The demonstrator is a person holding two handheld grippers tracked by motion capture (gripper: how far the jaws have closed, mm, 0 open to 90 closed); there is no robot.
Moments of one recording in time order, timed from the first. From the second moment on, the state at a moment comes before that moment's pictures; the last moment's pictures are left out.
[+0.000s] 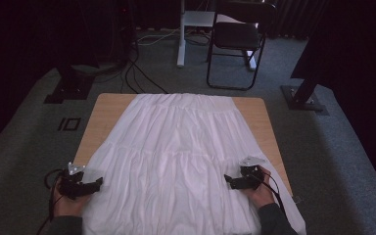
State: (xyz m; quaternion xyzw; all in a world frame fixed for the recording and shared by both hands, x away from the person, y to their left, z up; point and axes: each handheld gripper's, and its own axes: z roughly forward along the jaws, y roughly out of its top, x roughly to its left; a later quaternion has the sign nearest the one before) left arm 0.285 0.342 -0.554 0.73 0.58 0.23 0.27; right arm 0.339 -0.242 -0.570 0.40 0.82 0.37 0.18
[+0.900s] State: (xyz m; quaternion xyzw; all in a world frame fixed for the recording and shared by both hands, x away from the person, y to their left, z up) left arm 0.277 0.358 -0.538 0.74 0.56 0.29 0.22; right arm 0.277 -0.375 -0.562 0.55 0.75 0.30 0.21
